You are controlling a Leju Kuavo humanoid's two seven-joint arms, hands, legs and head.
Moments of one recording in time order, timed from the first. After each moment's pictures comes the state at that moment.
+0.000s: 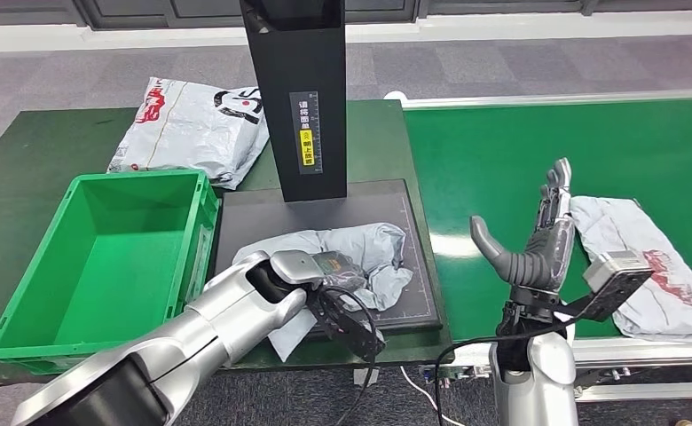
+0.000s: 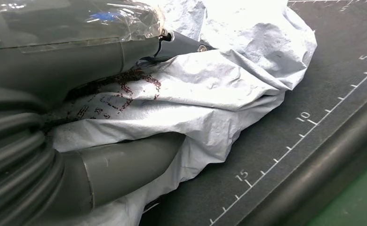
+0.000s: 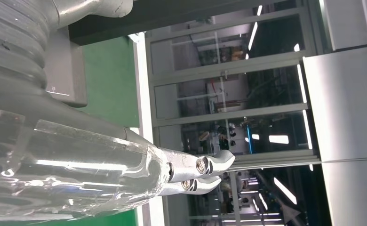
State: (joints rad) left arm -0.94 -0.32 -1.14 -0.34 -1.09 -0.39 -0.30; right arm -0.08 0.20 -0.12 -1.66 -0.02 -0.10 -0.41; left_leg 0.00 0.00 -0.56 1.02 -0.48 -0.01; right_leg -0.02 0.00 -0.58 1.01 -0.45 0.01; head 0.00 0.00
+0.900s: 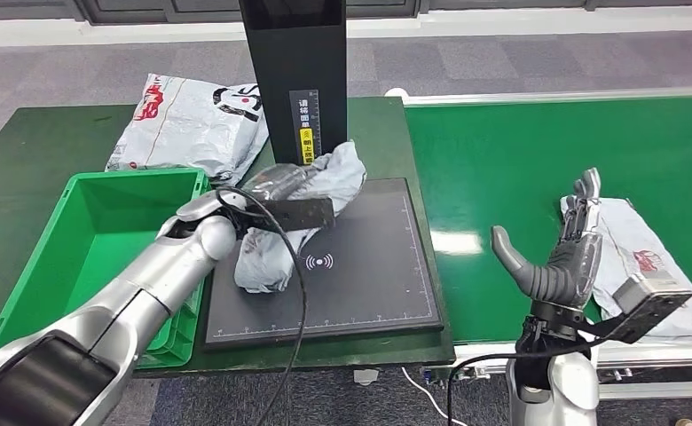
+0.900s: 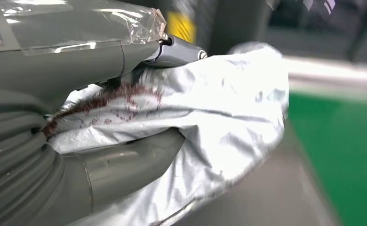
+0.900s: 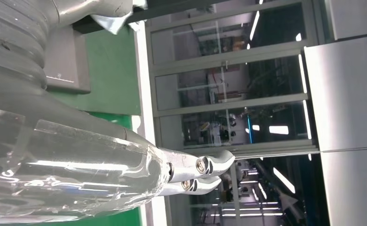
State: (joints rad) left arm -0.97 -0.15 -0.70 -0.54 -0.61 -0.13 -0.26; right arm 0.01 0.20 -0.16 -1.79 -0.02 -0.09 -0.37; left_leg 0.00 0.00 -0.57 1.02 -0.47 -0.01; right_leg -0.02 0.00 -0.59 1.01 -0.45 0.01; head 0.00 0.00
